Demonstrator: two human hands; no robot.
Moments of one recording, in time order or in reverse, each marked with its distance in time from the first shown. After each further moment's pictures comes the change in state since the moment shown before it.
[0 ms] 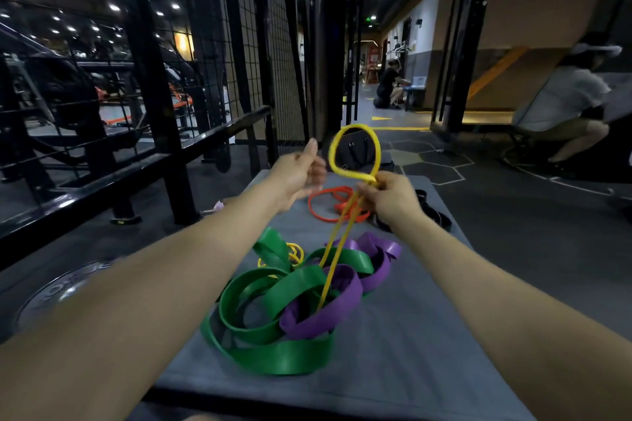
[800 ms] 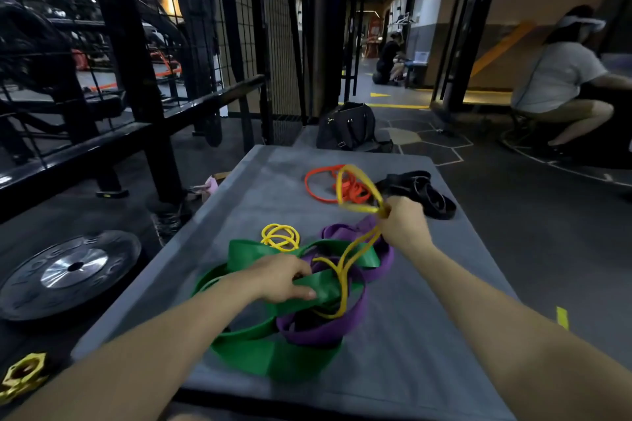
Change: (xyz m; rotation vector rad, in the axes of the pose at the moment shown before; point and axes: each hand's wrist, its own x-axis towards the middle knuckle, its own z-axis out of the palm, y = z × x) left_hand -0.023 -0.155 -0.043 1.348 -0.528 0.037; right_hand 0.012 0.079 0.008 -0.597 0.042 0.055
